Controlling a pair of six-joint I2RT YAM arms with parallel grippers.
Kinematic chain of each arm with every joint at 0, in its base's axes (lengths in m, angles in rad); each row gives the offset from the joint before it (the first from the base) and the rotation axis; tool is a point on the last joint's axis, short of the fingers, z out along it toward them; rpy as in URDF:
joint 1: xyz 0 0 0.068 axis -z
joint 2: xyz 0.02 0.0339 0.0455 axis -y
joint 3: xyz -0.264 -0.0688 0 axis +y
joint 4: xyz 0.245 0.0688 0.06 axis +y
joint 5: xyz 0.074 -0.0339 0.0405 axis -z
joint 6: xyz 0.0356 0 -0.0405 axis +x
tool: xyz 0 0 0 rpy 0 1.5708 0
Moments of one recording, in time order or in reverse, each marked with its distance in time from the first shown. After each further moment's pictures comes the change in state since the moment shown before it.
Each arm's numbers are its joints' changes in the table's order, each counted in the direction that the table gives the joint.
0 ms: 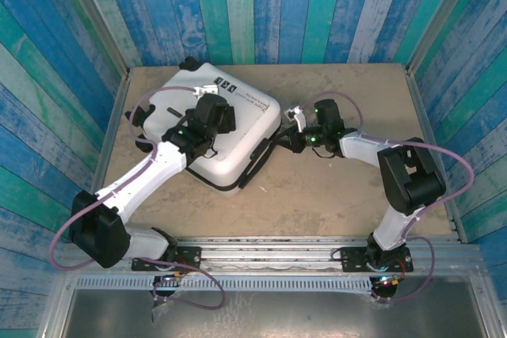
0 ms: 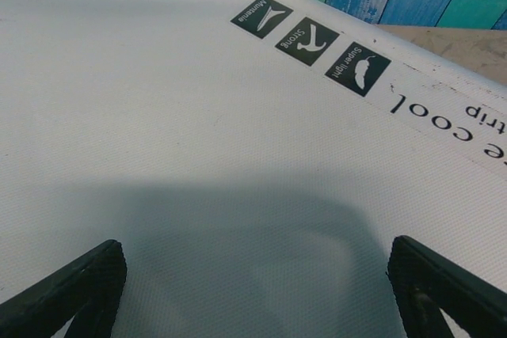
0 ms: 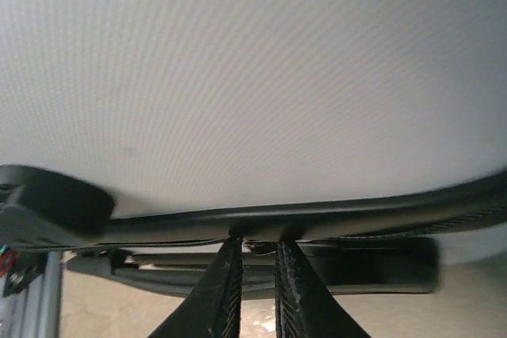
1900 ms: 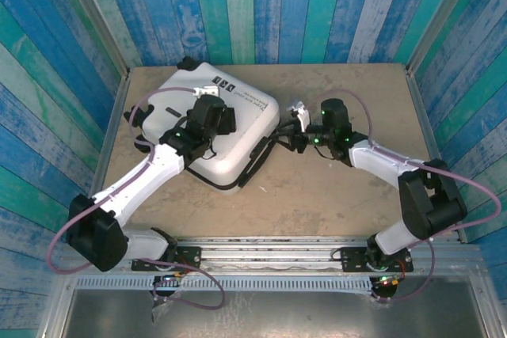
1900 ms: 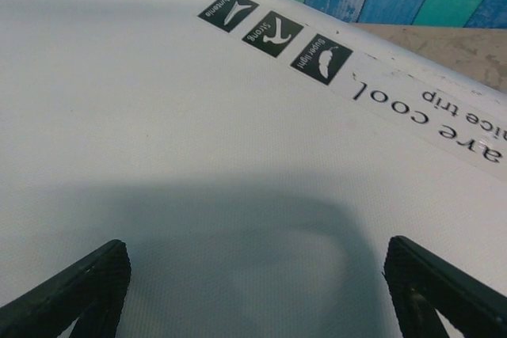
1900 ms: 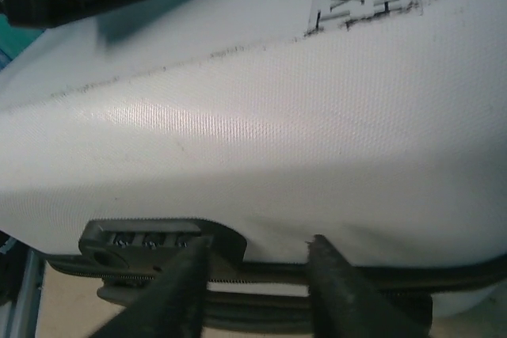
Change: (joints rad) left arm -0.004 0.046 0.024 -0.021 0.060 0.015; right arm -0.021 0.218 0.091 -0.068 0.125 -0.054
